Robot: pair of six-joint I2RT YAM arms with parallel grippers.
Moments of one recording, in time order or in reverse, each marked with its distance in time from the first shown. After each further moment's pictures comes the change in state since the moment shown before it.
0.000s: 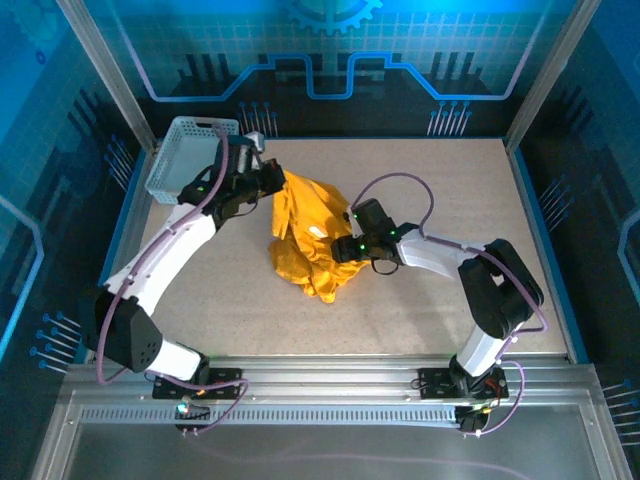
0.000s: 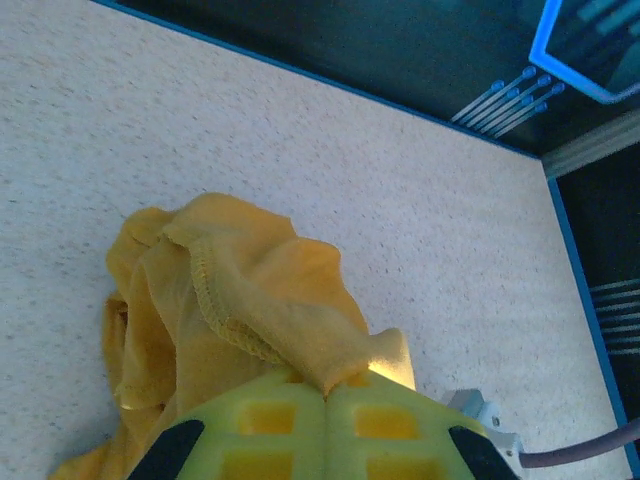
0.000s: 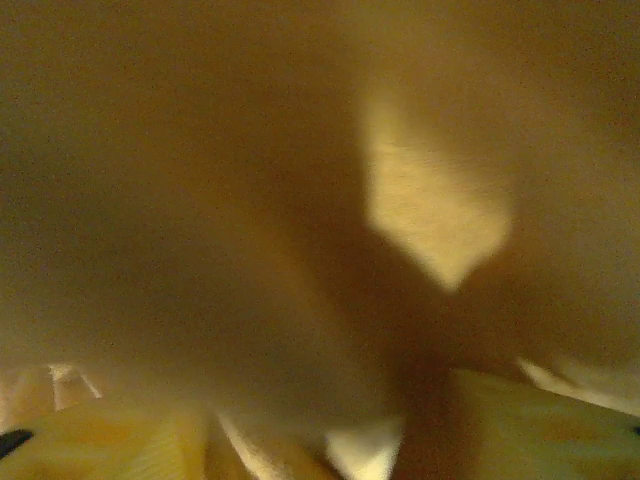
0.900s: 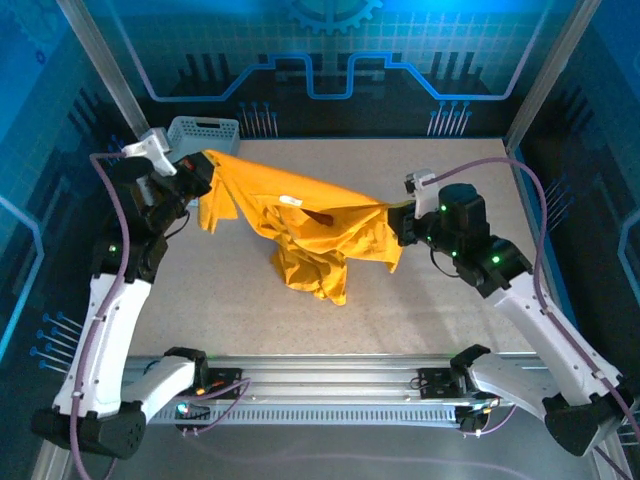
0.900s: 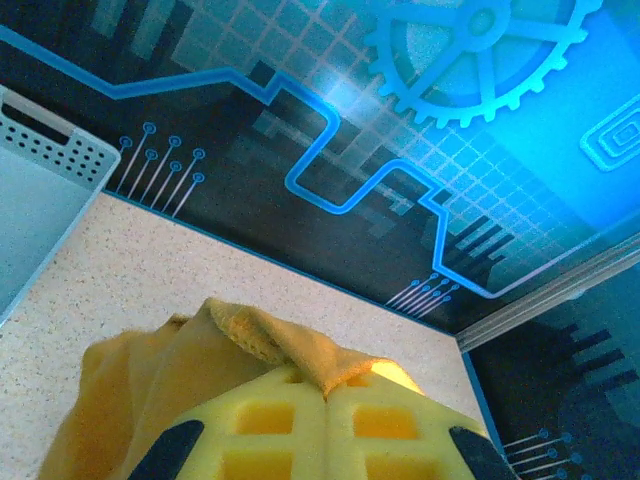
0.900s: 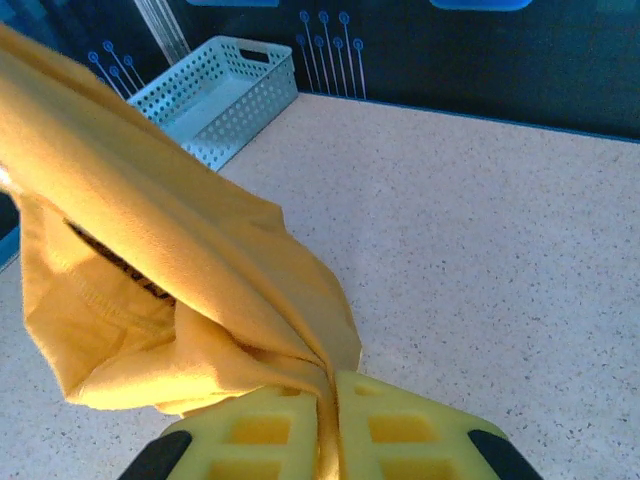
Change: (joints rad) left arm 0.249 -0.458 -0.111 0.023 0.045 -0.039; right arm -0.115 -0.713 0.067 -0.274 0.014 -0.180
